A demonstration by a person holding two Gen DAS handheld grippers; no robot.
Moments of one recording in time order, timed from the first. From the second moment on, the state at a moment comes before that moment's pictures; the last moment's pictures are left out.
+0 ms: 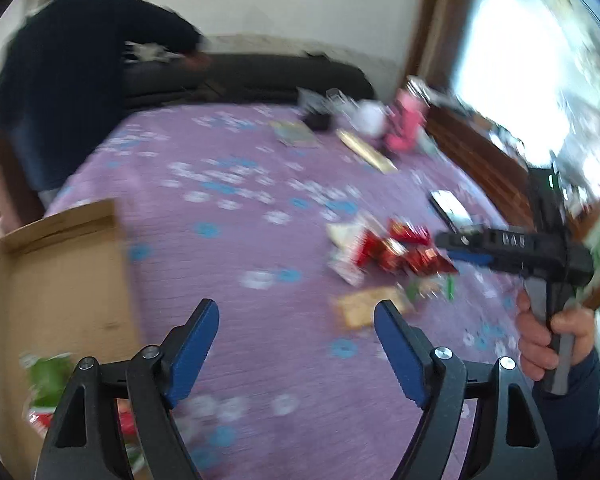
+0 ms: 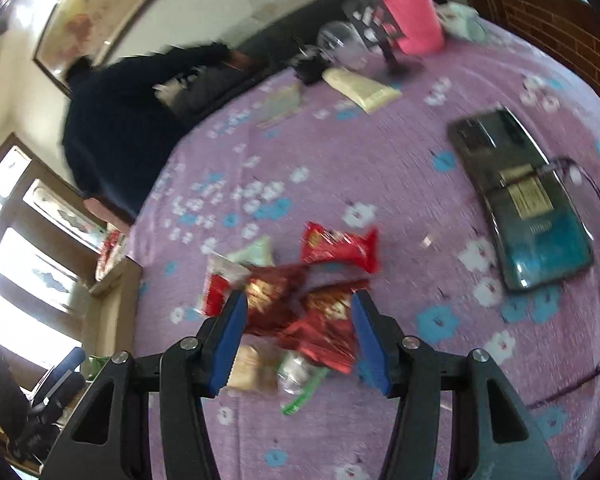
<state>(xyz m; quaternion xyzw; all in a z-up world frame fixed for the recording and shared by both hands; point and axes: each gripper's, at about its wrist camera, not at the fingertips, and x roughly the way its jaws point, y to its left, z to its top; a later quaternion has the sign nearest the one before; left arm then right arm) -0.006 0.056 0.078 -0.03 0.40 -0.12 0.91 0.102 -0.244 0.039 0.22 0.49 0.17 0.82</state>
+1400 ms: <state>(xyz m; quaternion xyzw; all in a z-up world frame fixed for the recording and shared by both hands) 0.019 -0.009 0.017 0.05 0.46 -0.12 0.88 0.104 -0.225 0.015 0.21 0.54 0.19 0.79</state>
